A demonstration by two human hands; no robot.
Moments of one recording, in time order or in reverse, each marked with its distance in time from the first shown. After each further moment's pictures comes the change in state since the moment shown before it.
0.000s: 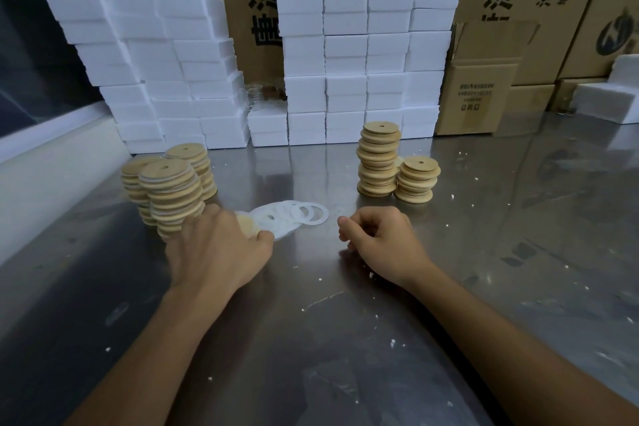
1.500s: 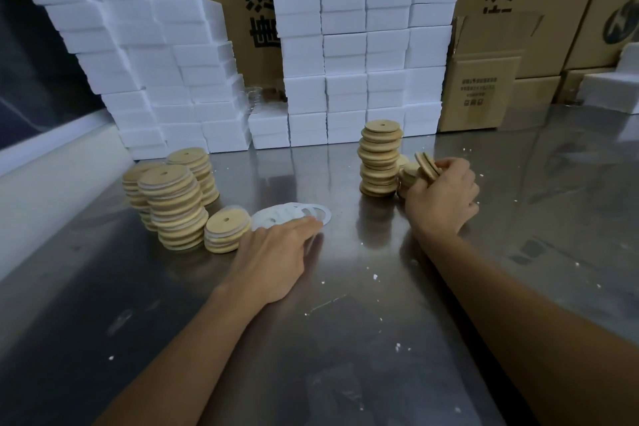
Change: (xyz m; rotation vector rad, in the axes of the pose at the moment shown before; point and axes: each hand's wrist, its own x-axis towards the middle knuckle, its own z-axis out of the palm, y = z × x) left_hand 0.003 0.026 0.037 -0.173 -0.128 0.566; right_hand 0.058 0.030 -0.028 -0.225 0.812 0.370
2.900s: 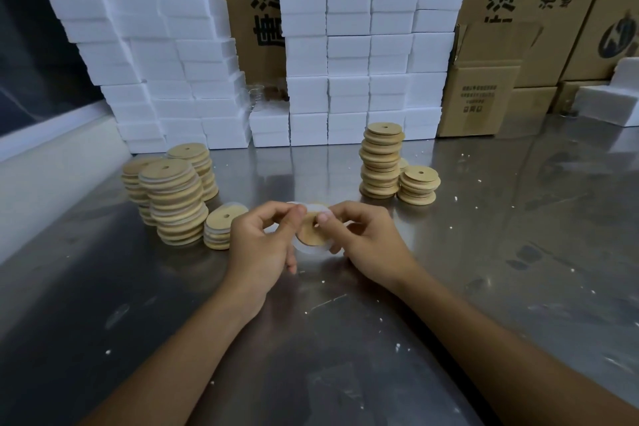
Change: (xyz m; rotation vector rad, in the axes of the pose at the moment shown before) left_hand -0.006 0.012 -0.005 -1.230 0.398 -0.383; right_hand -0.080 -0.019 -0.017 0.583 -0.908 -0.350
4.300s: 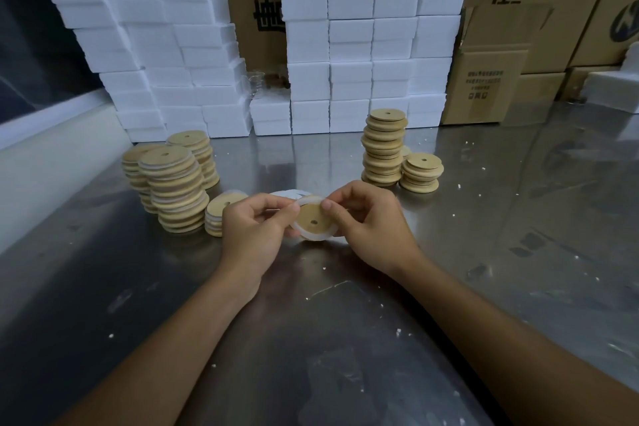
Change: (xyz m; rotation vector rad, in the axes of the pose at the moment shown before) left_hand 0.005 -0.004 -0.006 -0.002 0.097 -0.118; right_hand 0.000 0.000 -0.001 -0.055 0.073 0.006
